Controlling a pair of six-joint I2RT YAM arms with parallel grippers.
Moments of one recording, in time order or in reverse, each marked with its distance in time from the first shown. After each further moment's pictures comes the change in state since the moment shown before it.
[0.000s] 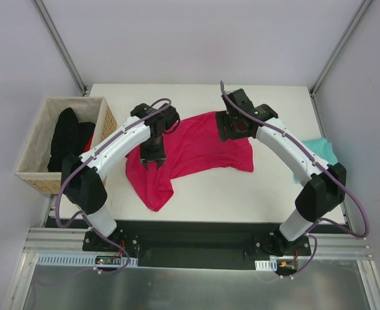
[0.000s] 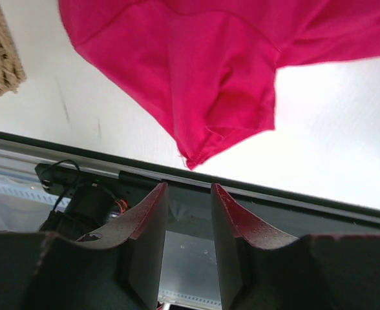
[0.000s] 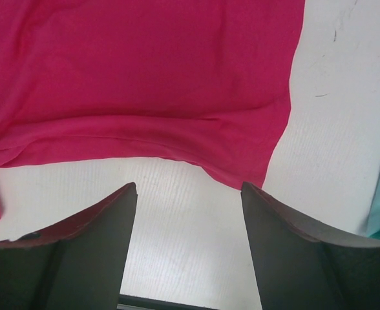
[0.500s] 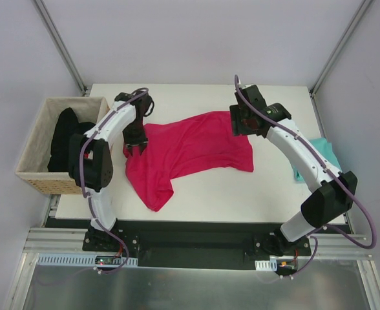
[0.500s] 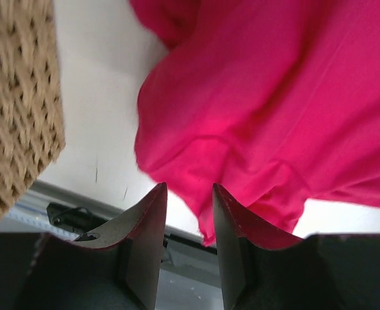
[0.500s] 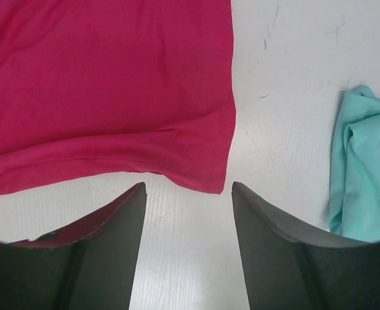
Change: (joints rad) left arm 0.321 0.183 0.021 0.140 -0.020 0.129; right arm -0.058 -0.074 -0.003 -0.011 0.114 -0.004
